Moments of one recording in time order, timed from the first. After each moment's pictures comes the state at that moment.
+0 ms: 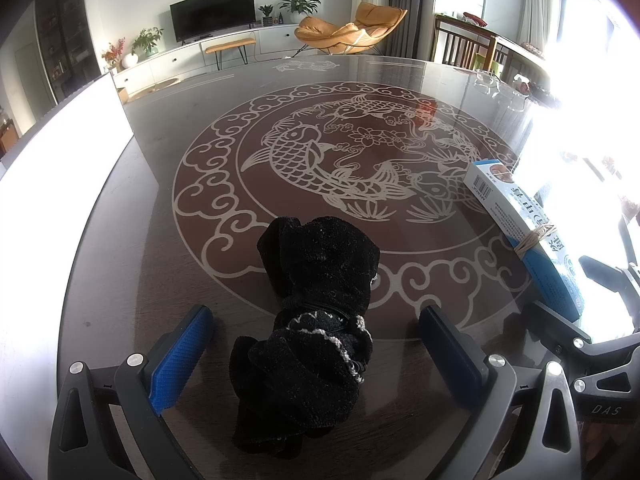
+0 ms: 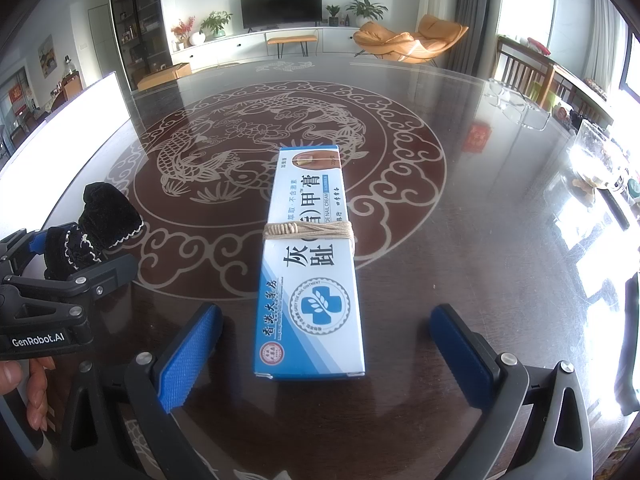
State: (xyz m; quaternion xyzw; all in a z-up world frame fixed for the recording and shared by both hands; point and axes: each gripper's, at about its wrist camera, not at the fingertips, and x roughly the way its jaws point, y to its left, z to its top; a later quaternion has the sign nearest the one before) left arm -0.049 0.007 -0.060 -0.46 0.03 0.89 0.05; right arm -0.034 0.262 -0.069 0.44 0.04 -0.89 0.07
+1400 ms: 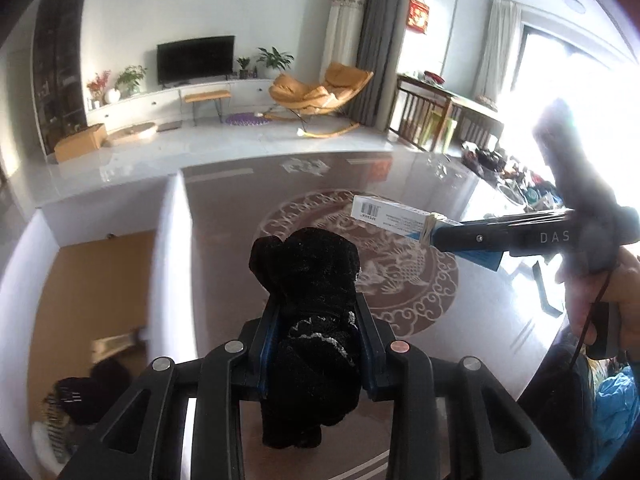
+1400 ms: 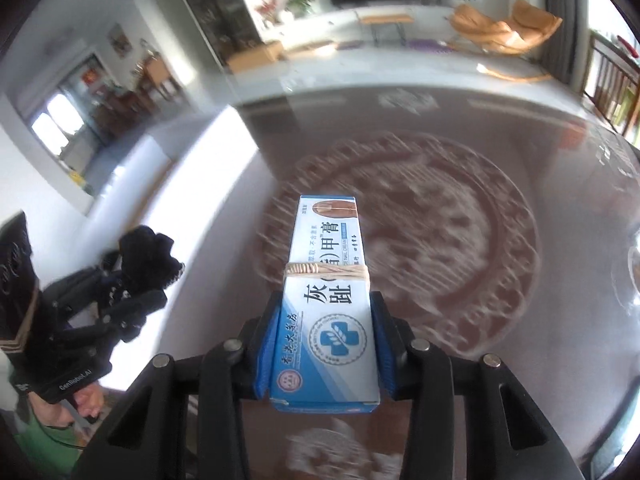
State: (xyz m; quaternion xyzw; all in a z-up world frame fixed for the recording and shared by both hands) left arm 0.023 -0.114 0.112 -0.36 -0.02 0.92 0.12; right arm -0.062 0.174 0.090 0.48 -0.02 -0.83 0.29
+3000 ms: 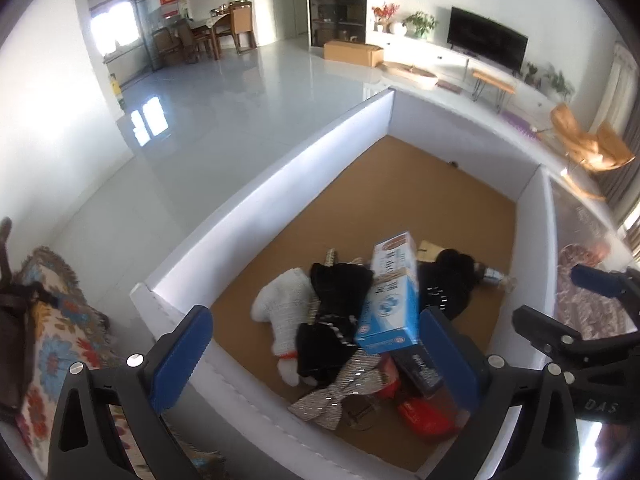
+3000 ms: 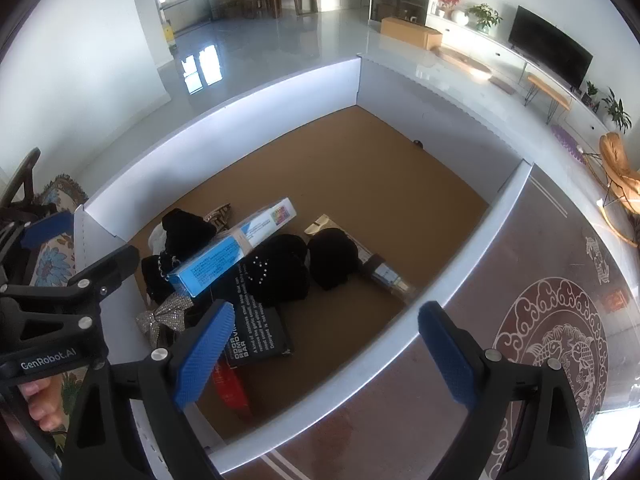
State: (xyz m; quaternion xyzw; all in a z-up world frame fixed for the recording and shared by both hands) left arm 0.105 -0.308 0.085 -0.43 -0.16 0.82 -0.33; right arm -0.003 -0.149 0.065 0.45 0.24 -0.75 0.41
